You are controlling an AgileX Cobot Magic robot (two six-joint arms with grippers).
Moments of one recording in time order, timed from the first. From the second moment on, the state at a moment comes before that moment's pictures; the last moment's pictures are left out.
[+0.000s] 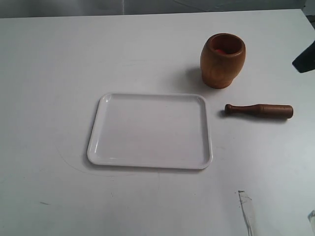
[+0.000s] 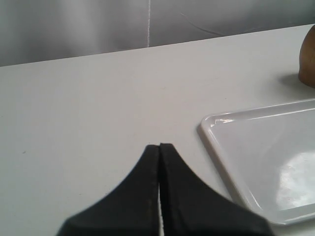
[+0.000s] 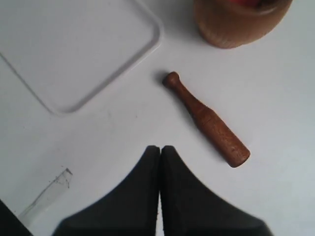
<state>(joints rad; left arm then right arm) 0.02 0.00 0.00 0.07 0.44 0.35 0.15 1.37 -1.13 0.34 1.19 -0.86</state>
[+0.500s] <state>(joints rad) 0.02 0.00 0.00 0.07 0.44 0.35 0.43 1.80 -1.18 0.01 1.08 -0.88</state>
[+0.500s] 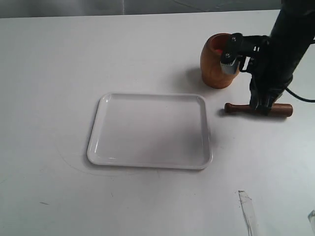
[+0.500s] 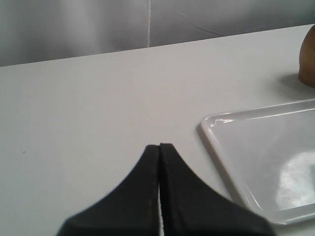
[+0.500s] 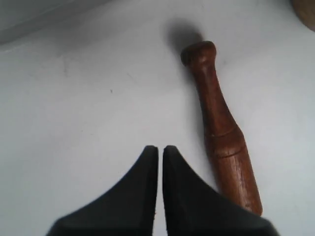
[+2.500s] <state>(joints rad) 0.02 0.00 0.00 0.07 0.44 0.35 0.49 1.36 -0.88 0.37 -0.42 -0.55</state>
